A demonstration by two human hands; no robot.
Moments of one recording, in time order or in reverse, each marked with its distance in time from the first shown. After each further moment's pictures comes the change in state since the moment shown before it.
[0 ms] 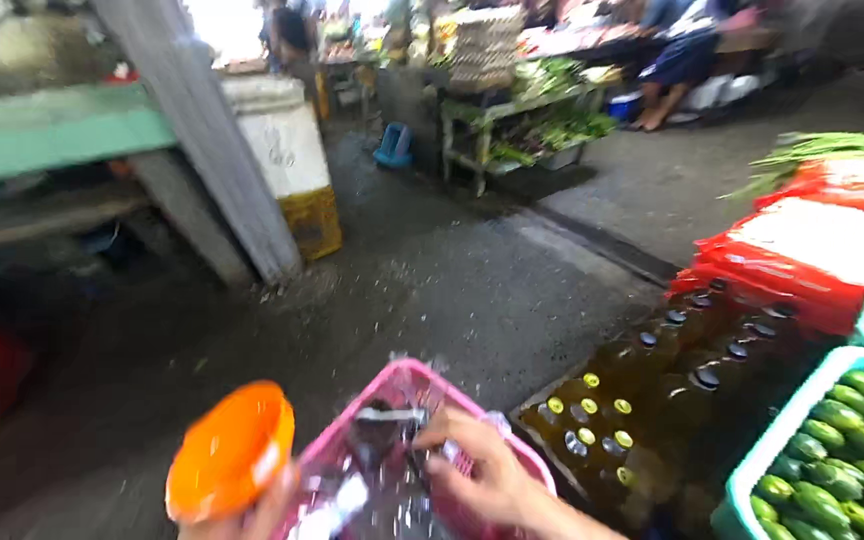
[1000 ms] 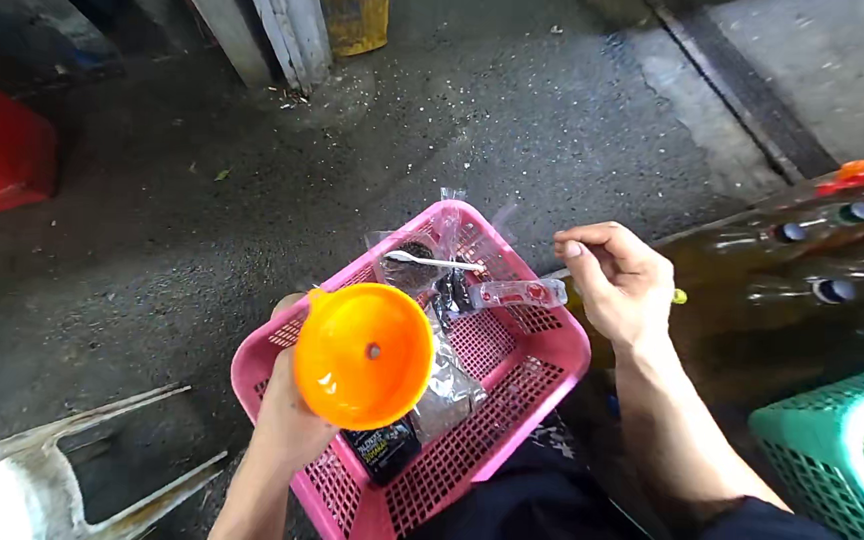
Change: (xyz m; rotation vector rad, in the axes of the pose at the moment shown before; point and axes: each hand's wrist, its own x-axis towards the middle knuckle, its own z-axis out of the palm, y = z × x) left_hand -0.067 -0.018 -0.007 0.229 -0.240 -0.197; right_hand -0.016 0.024 -0.070 -0.318 0.115 0.407
